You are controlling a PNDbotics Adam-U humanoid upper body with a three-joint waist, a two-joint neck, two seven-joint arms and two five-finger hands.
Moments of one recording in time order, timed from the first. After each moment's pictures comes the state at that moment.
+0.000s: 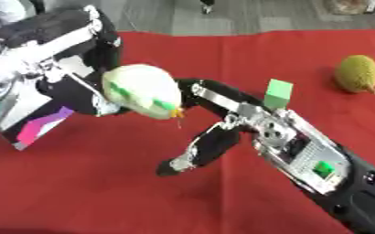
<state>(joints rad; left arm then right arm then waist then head) -0.69 0.65 -0.35 -1.99 -0.56 0.36 -0.55 -0.63 -0.36 0.65 -1.91 0.16 0.55 0.23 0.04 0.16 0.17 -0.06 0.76</state>
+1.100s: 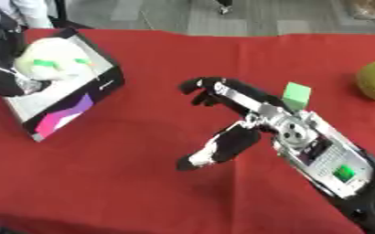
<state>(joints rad) -0.46 0.87 -0.15 -1.86 -0.66 0.50 -0.38 -0.63 -0.39 0.63 -1.93 0.16 0.55 0.22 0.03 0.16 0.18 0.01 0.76</state>
